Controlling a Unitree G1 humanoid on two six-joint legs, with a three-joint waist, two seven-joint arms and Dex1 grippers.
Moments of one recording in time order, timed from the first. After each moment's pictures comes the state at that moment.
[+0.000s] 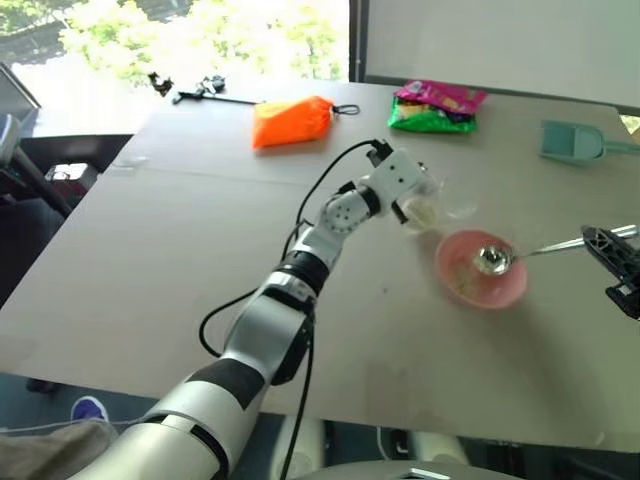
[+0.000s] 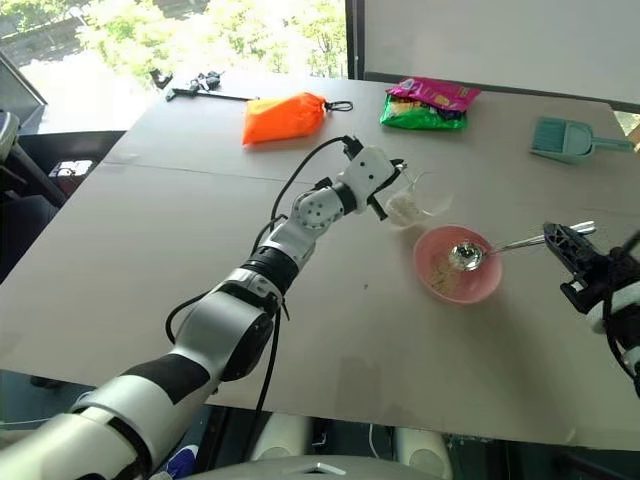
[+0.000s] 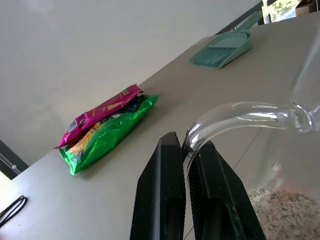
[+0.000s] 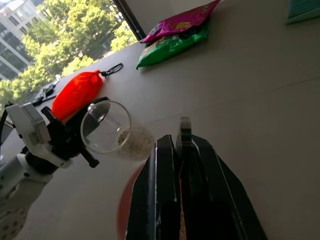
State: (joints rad) left arm -1.08 0.03 -0.20 1.04 0.18 -0.42 -0.41; right arm 0.39 -0.92 -0.71 -0.79 1.74 0.59 -0.34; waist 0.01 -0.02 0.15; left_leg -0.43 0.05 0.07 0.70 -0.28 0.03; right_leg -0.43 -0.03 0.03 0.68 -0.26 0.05
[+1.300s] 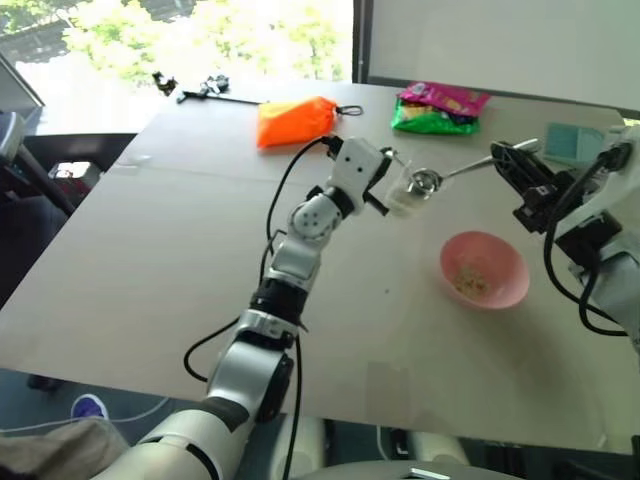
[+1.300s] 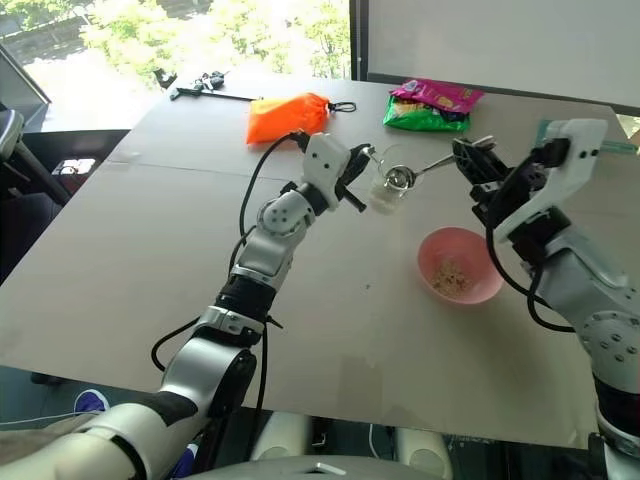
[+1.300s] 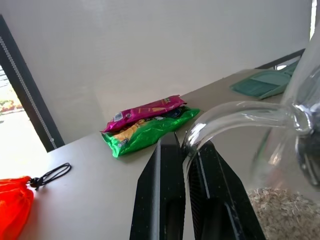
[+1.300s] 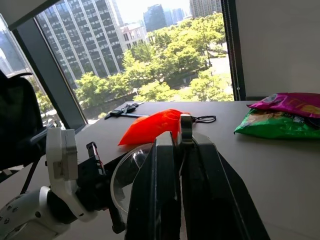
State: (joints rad) left arm -0.77 0.07 -0.11 0.42 0.02 -0.08 -0.40; right arm -0.34 -0.68 -0.14 -0.56 1.16 0.56 -0.04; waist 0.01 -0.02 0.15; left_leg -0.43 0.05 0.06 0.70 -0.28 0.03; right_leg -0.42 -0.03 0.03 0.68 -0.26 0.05
